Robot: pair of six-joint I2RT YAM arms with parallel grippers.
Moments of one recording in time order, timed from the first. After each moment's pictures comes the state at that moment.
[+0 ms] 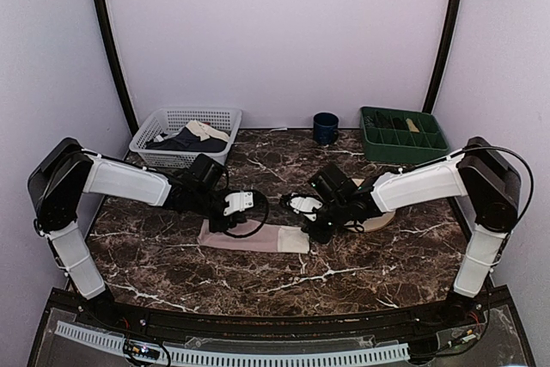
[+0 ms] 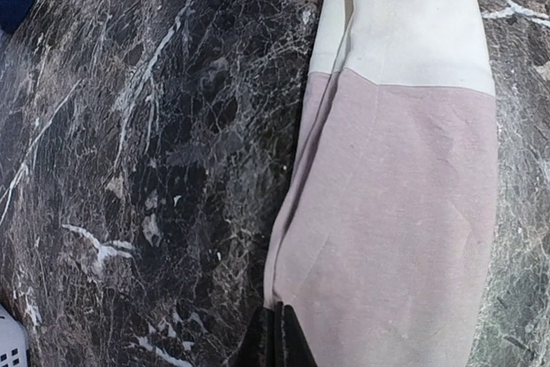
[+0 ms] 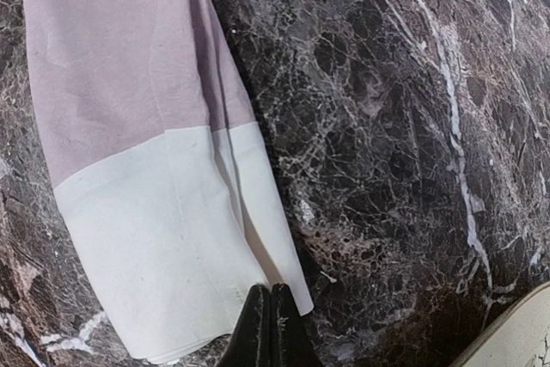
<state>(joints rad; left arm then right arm) -0.68 1.75 0.94 -0.11 0.26 0.77 0.88 1.80 1.02 -0.20 -0.07 -0.28</state>
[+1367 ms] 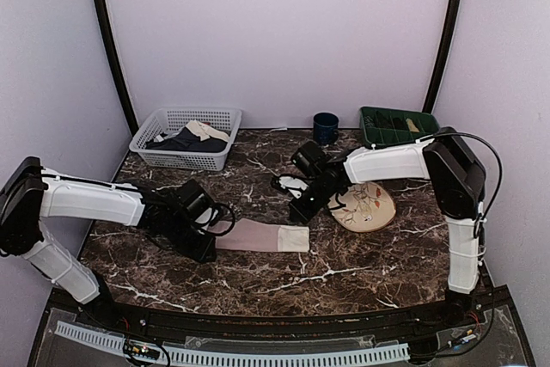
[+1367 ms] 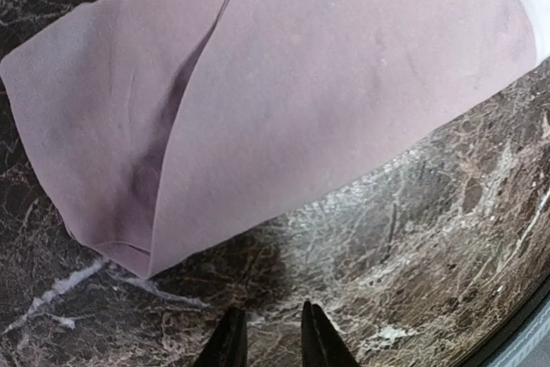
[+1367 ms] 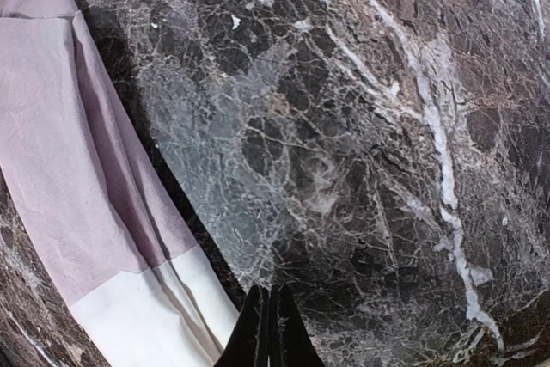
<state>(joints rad) -0.81 1.47 0.76 -0.53 0.09 -0.42 0.80 2.05 1.43 -0.52 -0.21 -0.08</state>
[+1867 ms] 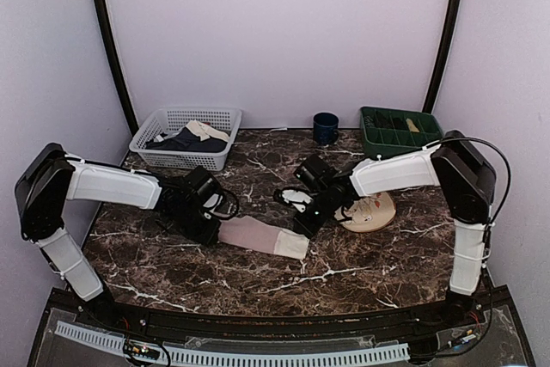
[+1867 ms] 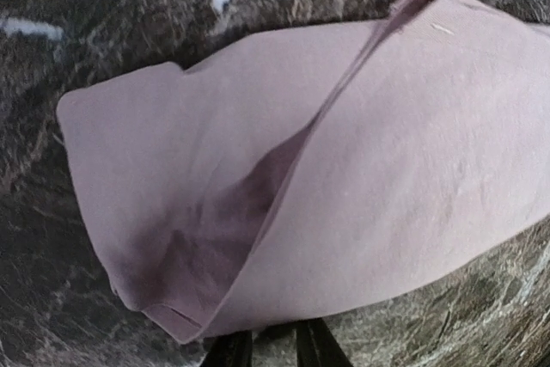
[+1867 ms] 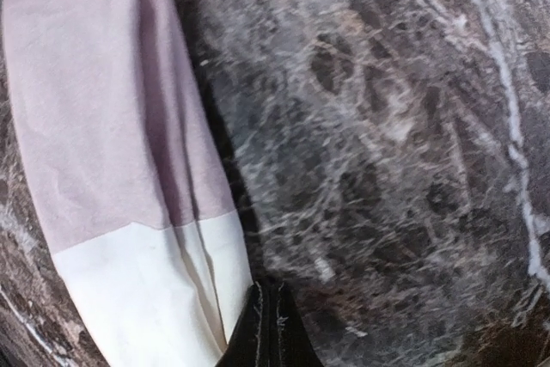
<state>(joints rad) -0.72 1.64 0.89 -0.51 0.00 -0.33 0.84 1.99 1.29 -0.45 -0.19 -0.08</state>
